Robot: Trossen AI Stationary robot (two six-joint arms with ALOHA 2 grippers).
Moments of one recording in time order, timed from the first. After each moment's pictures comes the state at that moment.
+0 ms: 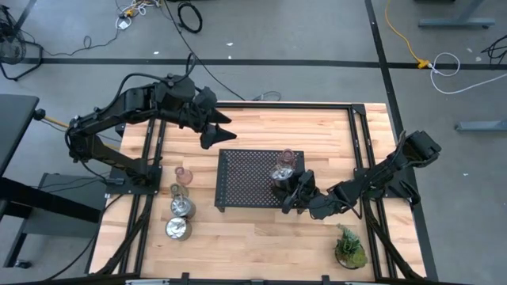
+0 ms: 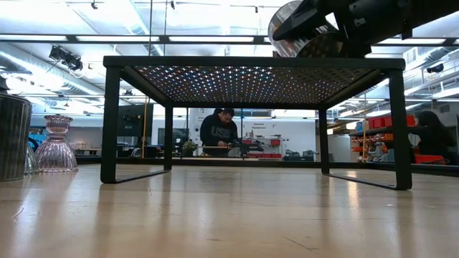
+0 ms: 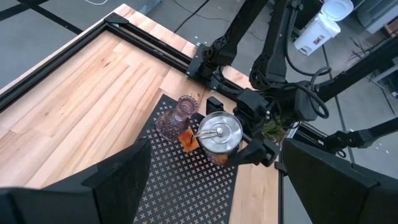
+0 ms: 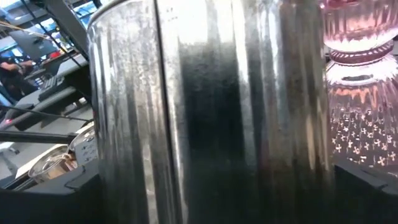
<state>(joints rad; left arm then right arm) 0.19 1.34 1.72 -0.86 0.14 -0.43 0.50 1.53 0.68 0.41 1.01 0.77</state>
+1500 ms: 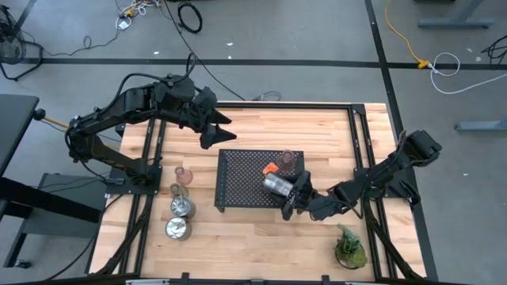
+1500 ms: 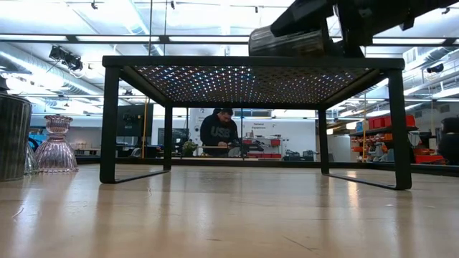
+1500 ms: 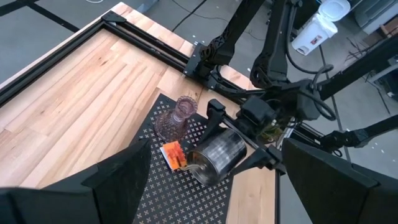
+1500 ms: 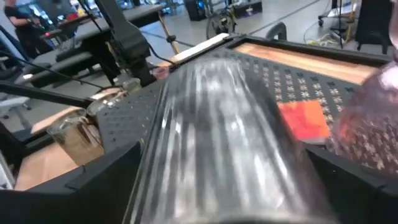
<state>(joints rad) 0.19 1.34 1.72 -0.86 0.15 -0.43 0.52 1.52 0.72 0.38 0.90 0.64</state>
